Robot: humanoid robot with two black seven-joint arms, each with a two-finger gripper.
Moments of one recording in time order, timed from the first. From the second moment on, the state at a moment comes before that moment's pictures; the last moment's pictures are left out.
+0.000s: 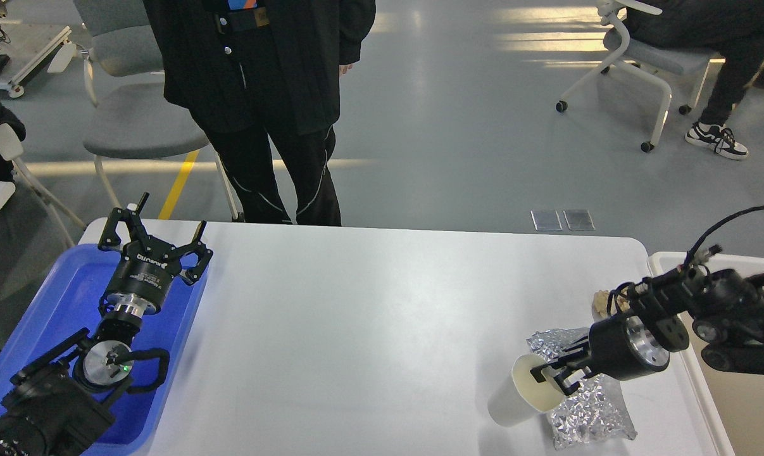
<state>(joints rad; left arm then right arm) -0.50 0.34 -0.88 -0.55 -0.07 -0.64 -0.50 1.66 -0.72 -0.86 1.56 -1.24 0.10 0.35</state>
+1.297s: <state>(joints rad) -0.50 0.34 -0.88 -0.55 -0.07 -0.64 -0.50 1.95 -1.16 -0.84 1.53 -1.22 0.34 0.35</state>
